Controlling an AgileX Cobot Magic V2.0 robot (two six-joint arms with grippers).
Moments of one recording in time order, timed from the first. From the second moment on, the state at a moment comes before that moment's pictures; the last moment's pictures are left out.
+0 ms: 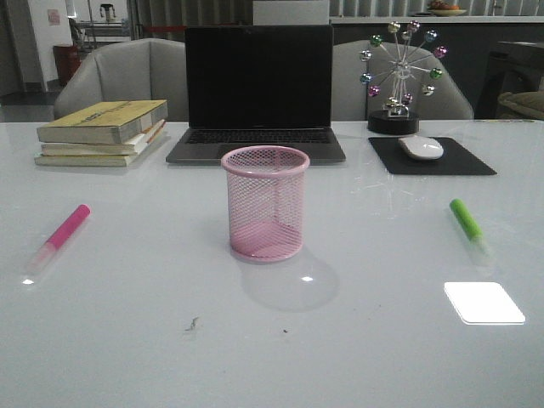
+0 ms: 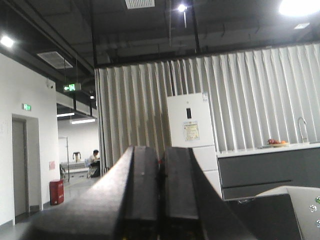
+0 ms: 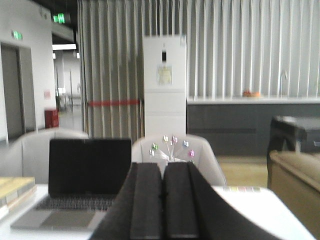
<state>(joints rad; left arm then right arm) -0.08 0.23 -0.43 0.05 -0.24 0.04 0.01 0.15 -0.43 0.00 0.10 0.08</state>
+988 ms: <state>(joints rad) -0.08 0.86 -0.54 0.04 -0.06 0.04 0.01 0.87 -0.64 -0.04 0.26 0.08</state>
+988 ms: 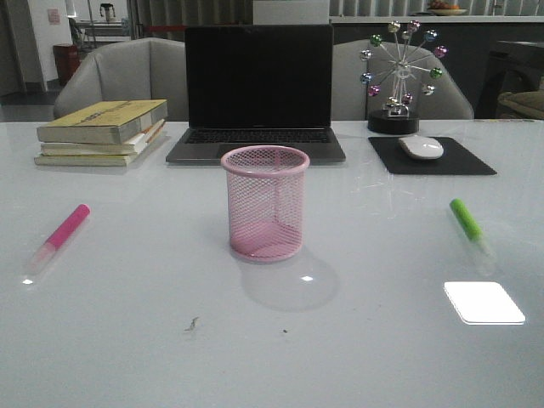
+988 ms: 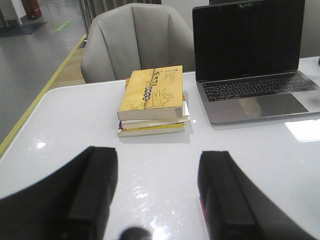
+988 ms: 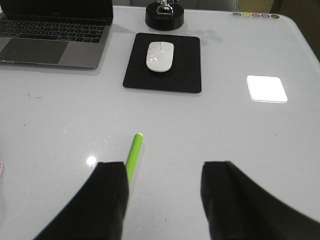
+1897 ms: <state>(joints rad) -0.08 0.88 -0.54 0.04 -0.06 0.04 0.05 1.77 -1.43 0.03 0.89 0.03</state>
